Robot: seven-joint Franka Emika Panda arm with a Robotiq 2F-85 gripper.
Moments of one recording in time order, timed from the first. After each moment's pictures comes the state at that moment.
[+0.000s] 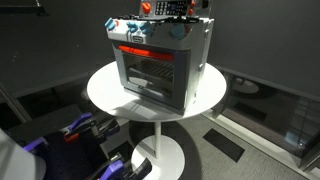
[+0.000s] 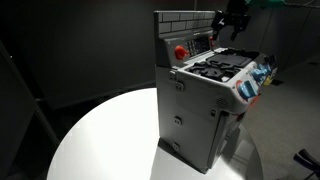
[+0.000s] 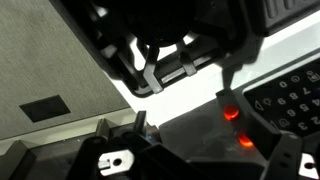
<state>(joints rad) -0.01 0.12 0.04 -1.84 0.01 2.22 0.31</state>
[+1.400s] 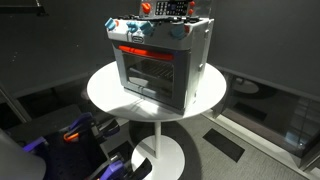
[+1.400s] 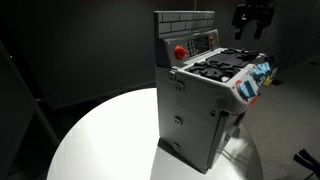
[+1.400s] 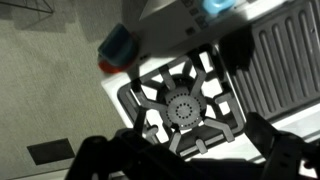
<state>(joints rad) -0.01 -0.01 0.02 -1.89 0.03 1.88 0.25</state>
